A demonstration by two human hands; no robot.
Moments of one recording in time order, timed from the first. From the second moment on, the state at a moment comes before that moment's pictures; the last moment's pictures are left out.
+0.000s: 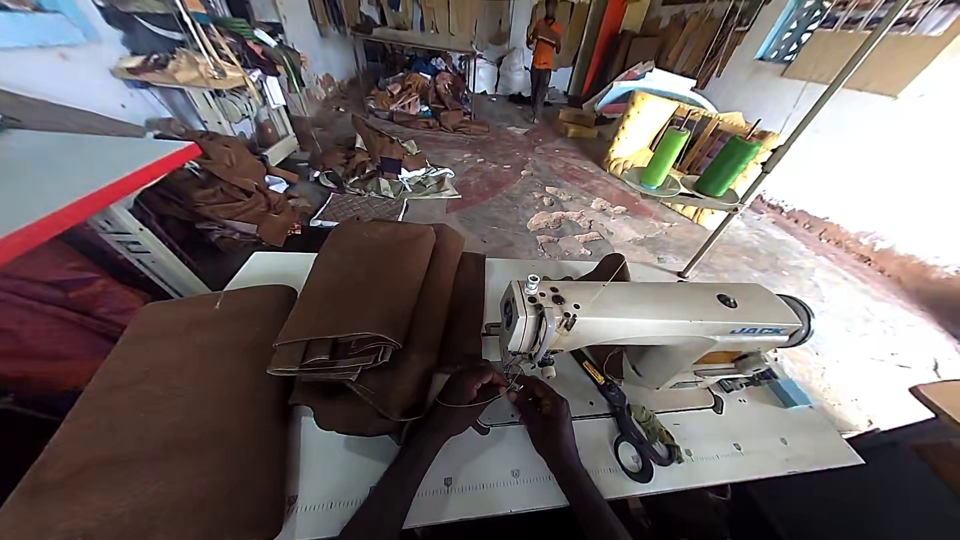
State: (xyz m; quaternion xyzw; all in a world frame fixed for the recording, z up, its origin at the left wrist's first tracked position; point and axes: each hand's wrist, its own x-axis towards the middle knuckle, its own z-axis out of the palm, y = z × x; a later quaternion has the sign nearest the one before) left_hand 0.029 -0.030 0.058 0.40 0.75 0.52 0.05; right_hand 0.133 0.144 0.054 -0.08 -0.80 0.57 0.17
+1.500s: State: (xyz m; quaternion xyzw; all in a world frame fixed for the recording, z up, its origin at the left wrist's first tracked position) left_hand 0.033 -0.031 0.062 0.39 0.75 0.53 0.05; right_hand 0.134 0.138 0.054 -0.08 -0.82 0.52 0.21
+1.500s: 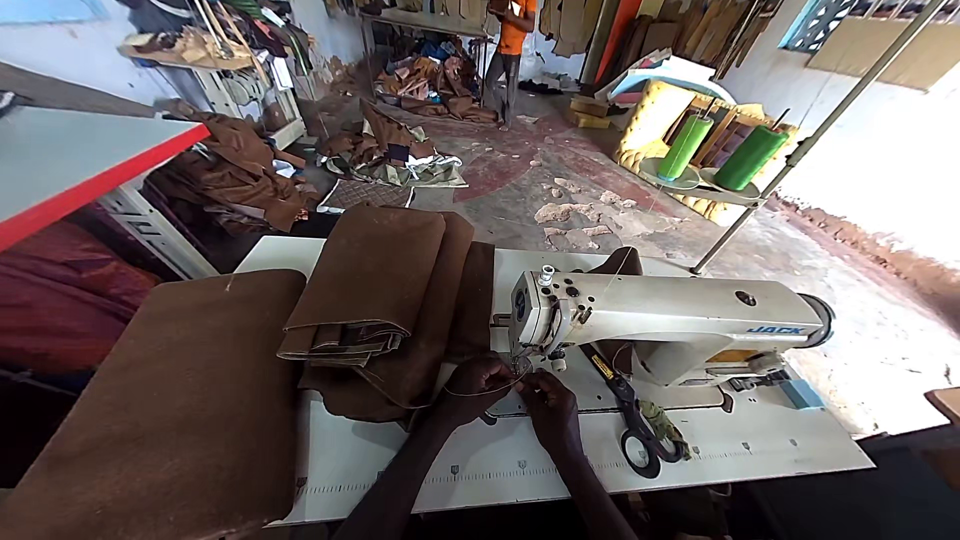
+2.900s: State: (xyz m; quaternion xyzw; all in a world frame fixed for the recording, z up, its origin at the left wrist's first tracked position) left_hand 0.000 -0.024 0.060 0.43 0.80 0.42 0.03; right_hand 0.160 0.140 0.081 -0.22 -0.83 0.48 0.20
